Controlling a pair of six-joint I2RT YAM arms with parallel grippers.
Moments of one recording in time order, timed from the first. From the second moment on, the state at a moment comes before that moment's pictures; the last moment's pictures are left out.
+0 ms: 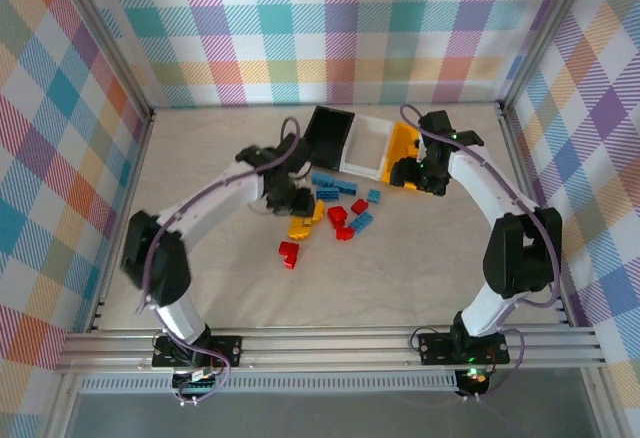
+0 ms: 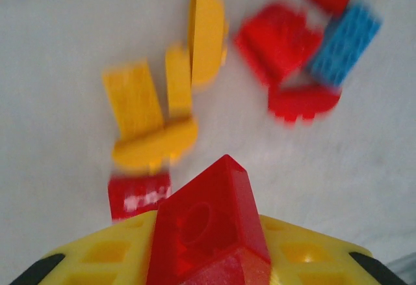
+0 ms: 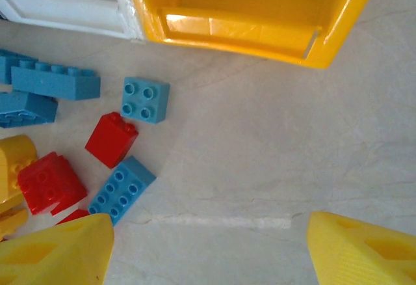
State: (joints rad) left arm -0.60 1.78 1.58 -1.05 0.11 -0.42; right arm 0.23 1.65 1.39 -0.97 -0.14 0.37
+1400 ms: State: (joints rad) left arm -0.42 2.49 2.44 -1.00 0.20 -0.45; right arm 0.40 1.61 1.37 -1.01 -0.21 0.41
